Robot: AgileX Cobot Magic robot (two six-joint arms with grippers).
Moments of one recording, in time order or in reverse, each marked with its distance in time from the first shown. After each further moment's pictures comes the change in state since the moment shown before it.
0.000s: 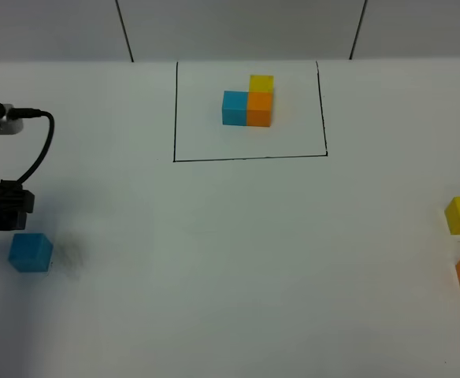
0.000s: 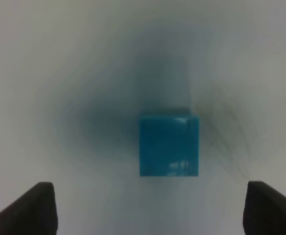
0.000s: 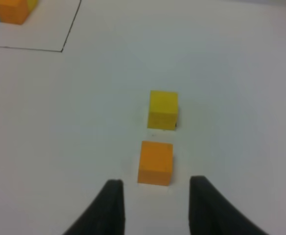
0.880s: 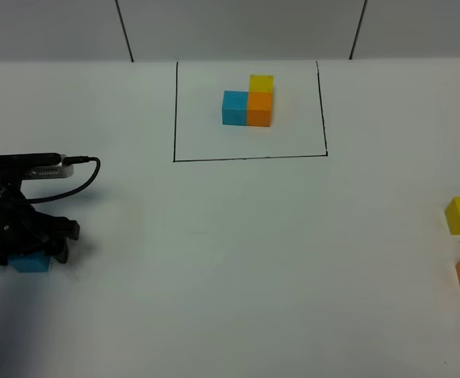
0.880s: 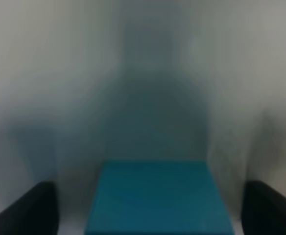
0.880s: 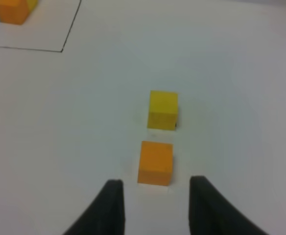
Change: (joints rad) left arm 0.000 0.414 -0.002 -0.052 -0.212 -0.010; right arm 0.000 0.000 0.000 0.000 0.000 0.000
